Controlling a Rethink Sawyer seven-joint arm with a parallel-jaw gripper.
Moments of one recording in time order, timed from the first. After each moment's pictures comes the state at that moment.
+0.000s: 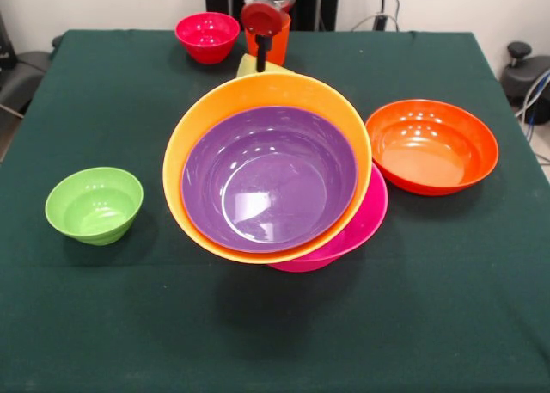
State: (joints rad) arm -0.19 -0.60 -0.17 2.14 0.50 0.11 2.72
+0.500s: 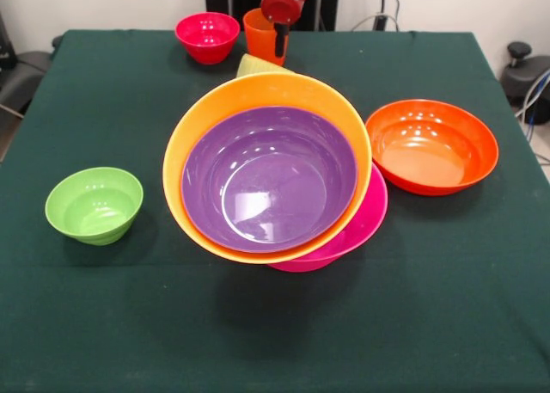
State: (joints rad) arm -0.19 -0.64 -0.15 2.23 0.50 0.11 2.72
